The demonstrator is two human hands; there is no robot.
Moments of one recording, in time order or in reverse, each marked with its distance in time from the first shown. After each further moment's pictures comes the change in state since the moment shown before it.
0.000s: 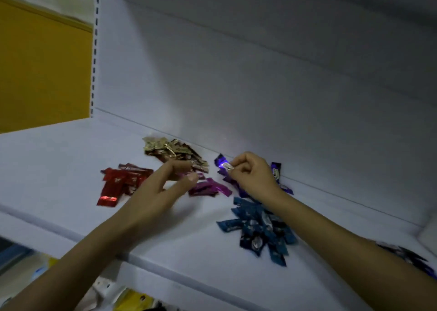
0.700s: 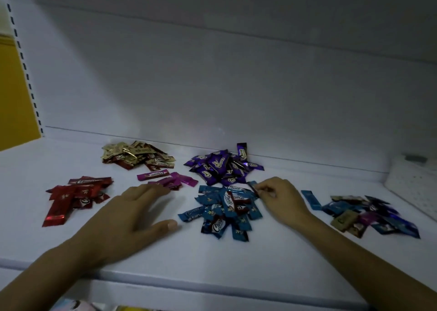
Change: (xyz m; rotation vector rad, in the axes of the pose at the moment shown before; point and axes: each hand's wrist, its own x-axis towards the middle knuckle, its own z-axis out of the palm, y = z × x) left_hand -0.001 -0.005 0.017 0.889 -0.358 0.260; right_hand -0.075 0.113 -0.078 -0.398 0.128 0.170
